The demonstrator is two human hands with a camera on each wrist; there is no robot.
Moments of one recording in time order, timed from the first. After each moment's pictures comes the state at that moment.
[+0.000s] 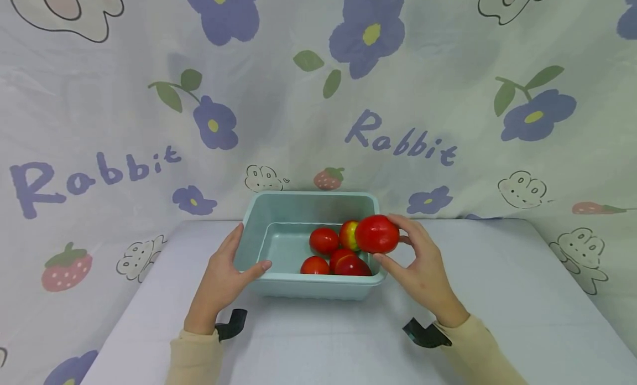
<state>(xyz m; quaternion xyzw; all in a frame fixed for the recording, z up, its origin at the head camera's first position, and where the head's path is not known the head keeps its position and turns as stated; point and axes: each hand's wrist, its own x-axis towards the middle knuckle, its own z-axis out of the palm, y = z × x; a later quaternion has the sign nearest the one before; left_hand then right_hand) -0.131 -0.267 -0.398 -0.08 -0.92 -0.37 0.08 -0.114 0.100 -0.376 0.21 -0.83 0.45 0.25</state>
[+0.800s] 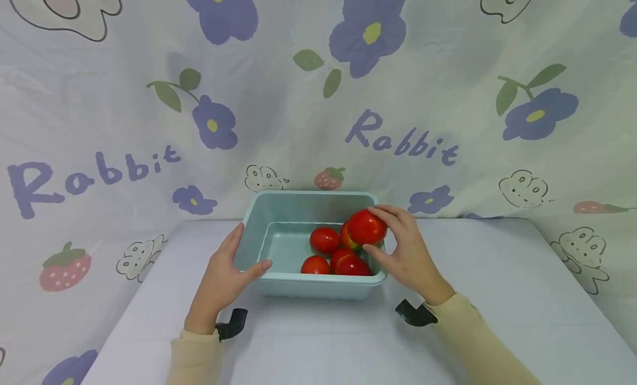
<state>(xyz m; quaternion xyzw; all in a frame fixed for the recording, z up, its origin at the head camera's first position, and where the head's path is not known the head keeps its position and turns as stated) -0.132 -0.268 -0.397 -0.08 -0.92 -0.37 0.07 -0.143 0.091 -0.376 0.23 -0.87 0.37 0.23</state>
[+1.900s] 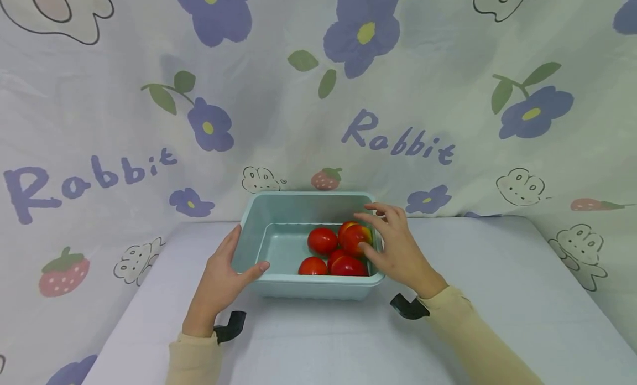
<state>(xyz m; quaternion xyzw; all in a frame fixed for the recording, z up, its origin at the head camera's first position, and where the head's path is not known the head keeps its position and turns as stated) -0.133 -0.266 -0.396 -0.08 -0.92 -0.37 0.07 -0.151 0.083 -0.373 0.24 -0.90 0.30 0.20</state>
